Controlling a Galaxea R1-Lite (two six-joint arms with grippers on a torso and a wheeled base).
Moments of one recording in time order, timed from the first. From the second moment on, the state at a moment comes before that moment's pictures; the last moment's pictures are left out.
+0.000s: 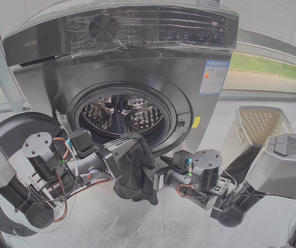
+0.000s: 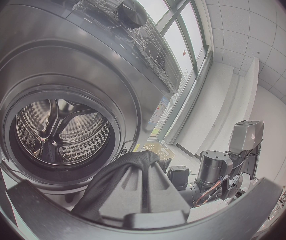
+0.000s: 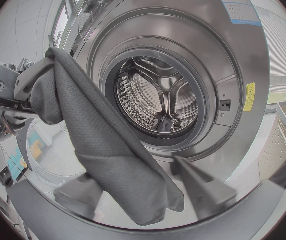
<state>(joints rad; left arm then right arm) -0.56 1.85 -0.42 -1.55 -0.28 -0.30 0.81 2.19 -0.75 -1.29 -0.16 0.21</state>
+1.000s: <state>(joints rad) -0.57 1.86 -0.34 -1.55 -0.30 -0.28 0.75 1.94 -0.61 -1.25 -0.17 0.22</state>
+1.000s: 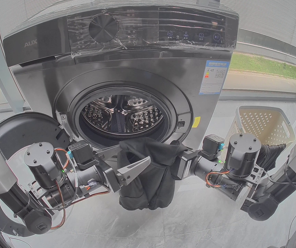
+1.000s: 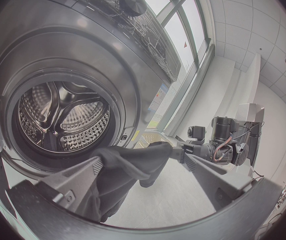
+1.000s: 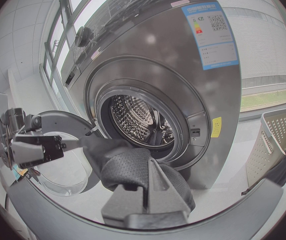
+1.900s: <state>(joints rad) -0.55 1.94 -0.23 -1.55 -0.29 -0.19 0.74 1.86 -0.62 -1.25 -0.16 0.21</state>
